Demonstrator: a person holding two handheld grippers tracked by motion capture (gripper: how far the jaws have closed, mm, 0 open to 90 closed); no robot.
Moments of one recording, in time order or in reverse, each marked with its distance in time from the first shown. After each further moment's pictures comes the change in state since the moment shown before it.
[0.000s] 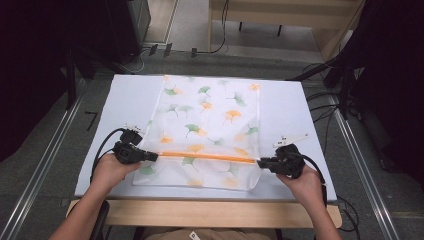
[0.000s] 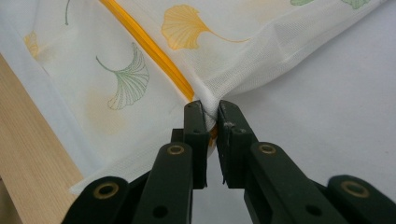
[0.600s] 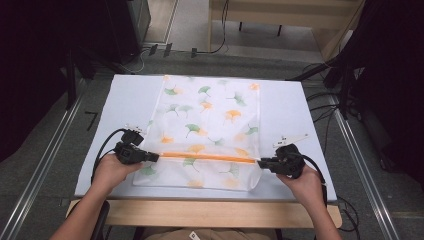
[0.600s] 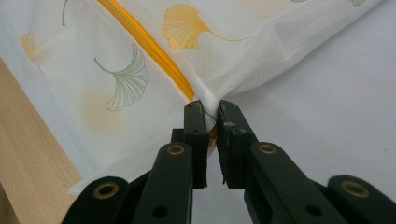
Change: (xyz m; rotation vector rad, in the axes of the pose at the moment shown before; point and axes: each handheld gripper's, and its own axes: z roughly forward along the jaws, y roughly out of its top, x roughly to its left) left arm -0.001 0.000 0.002 0.008 -0.003 0.001; right arm -0.002 -0.001 0.001 0.007 -0.005 0.000
